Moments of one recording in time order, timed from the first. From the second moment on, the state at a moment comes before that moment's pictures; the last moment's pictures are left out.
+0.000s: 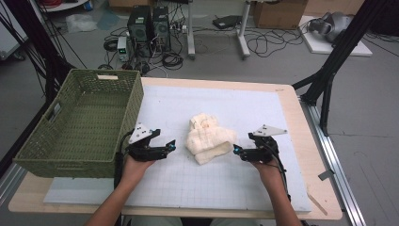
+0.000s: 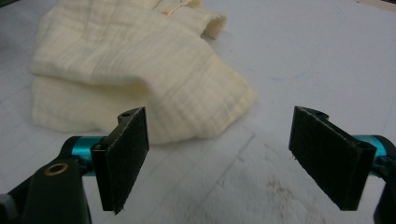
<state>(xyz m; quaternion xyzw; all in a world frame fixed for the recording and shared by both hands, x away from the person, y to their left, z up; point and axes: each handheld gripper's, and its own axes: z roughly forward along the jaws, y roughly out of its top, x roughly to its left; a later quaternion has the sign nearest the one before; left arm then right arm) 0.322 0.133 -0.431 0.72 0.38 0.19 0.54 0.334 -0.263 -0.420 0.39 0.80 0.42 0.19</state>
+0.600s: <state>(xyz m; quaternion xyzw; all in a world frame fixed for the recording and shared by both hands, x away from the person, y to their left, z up) 0.325 0.136 -0.433 0.72 0.39 0.18 0.54 0.379 -0.225 -0.440 0.39 0.82 0.41 0.09</state>
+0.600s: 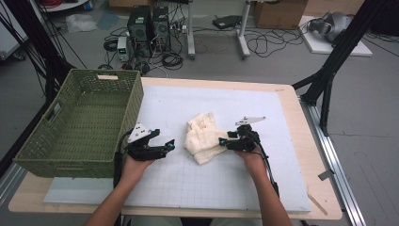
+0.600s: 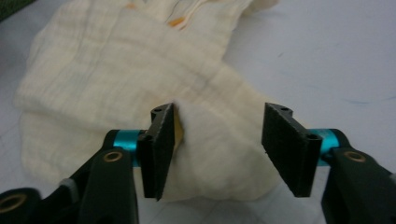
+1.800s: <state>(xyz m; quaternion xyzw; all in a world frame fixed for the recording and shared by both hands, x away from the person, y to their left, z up) 0.323 0.137 -0.431 0.72 0.39 0.20 0.54 0.298 -0.176 -0.437 0.21 0.88 0.43 0.05</state>
